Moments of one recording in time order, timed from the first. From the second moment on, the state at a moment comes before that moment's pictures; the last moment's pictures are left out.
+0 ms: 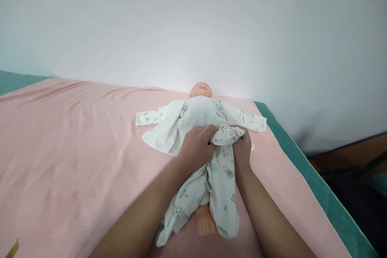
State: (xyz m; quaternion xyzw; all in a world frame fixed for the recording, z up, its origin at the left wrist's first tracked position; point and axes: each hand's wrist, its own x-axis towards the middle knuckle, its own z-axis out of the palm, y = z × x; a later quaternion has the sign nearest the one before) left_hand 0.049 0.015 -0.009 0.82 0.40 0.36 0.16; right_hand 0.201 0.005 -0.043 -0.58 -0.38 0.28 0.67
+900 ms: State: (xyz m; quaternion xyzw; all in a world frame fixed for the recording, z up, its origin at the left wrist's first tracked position) left_hand 0.053 0.009 -0.014 0.82 0.43 0.37 0.06; right_hand 0.205 -0.006 -0.045 -0.53 -0.47 0.32 0.63
